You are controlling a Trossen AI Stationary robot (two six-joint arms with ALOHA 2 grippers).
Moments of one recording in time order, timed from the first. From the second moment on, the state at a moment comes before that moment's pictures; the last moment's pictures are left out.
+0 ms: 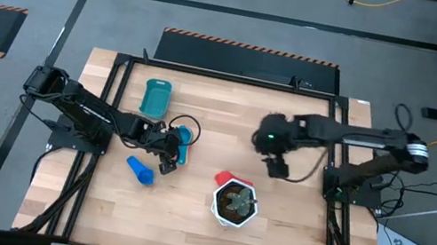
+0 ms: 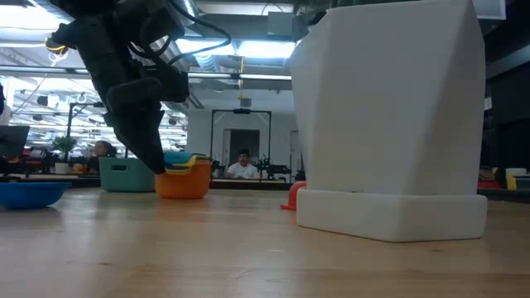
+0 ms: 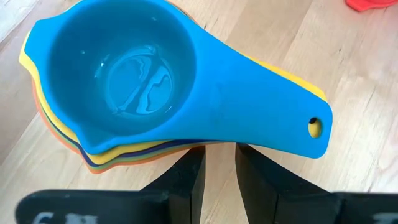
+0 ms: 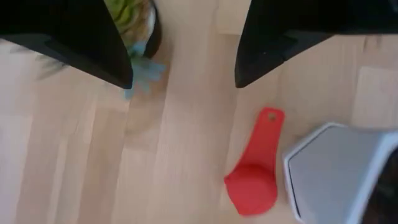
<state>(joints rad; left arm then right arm) -0.12 1.39 0.66 -0.32 -0.23 -0.59 -0.03 1.40 1.20 -0.98 0.01 -0.22</state>
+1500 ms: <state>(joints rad) -0.16 1.39 0.66 -0.32 -0.22 -0.52 0.10 1.22 0.42 0.03 -0.15 0.08</state>
